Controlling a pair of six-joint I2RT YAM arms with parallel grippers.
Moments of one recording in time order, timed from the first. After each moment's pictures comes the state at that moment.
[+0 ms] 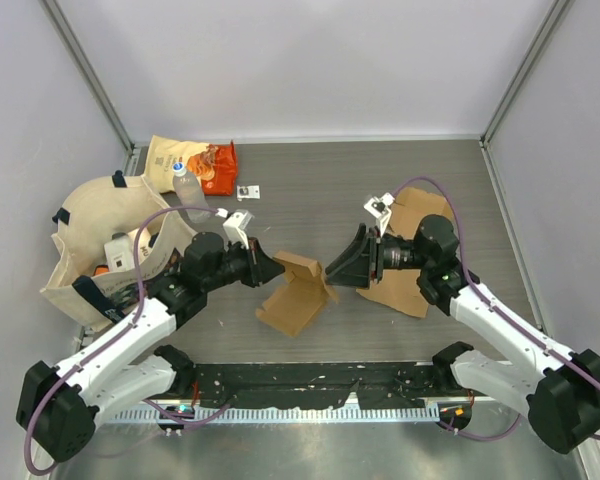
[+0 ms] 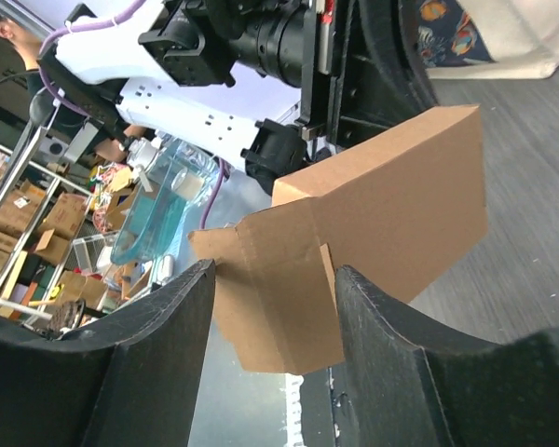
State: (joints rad) left arm -0.60 0.91 0.59 -0.05 0.31 -0.55; right arm 0.47 0.98 0.61 0.40 -1.06 0.75
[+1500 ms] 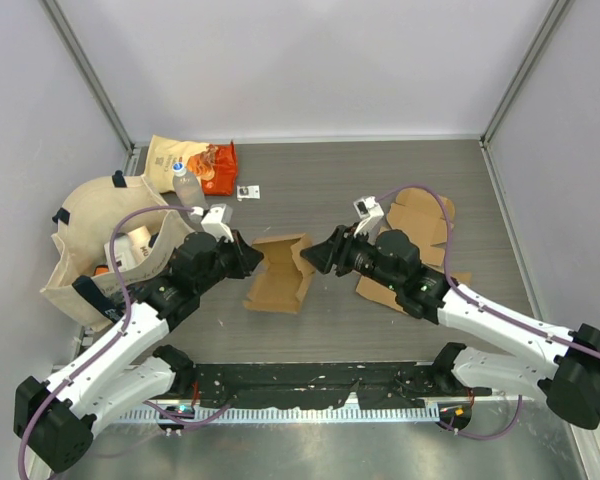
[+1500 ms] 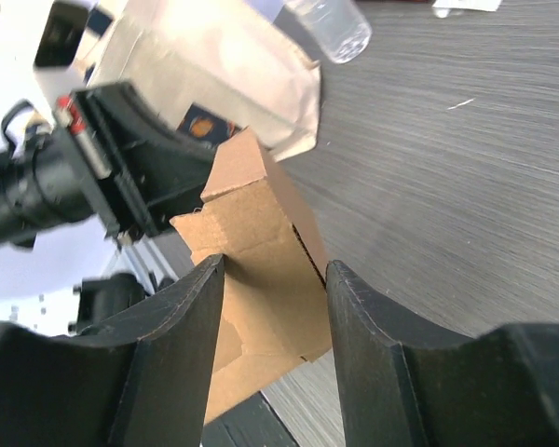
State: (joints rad) left arm -0.59 0.85 0.63 -0.18 0.02 -0.57; right arm 0.84 1.03 0.68 0.19 -0.08 0.66
